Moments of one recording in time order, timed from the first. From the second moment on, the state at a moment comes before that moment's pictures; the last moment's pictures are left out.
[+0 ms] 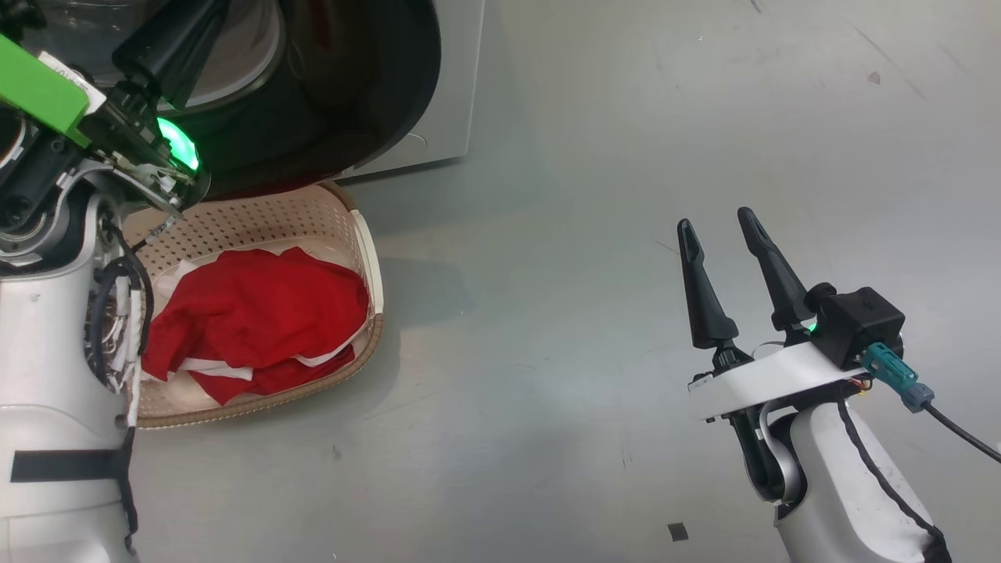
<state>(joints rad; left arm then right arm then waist) -0.84 0.13 -0.06 0.34 -1.79 -0.09 0.63 -0.26 -0.05 0.27 0.17 0.36 0.02 -0.25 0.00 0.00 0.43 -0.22</state>
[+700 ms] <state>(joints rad) -0.43 0.09 0.04 0.23 -1.83 -0.12 0.63 -0.19 -0.05 0.23 0.20 0.31 0.02 -0.25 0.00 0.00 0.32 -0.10</state>
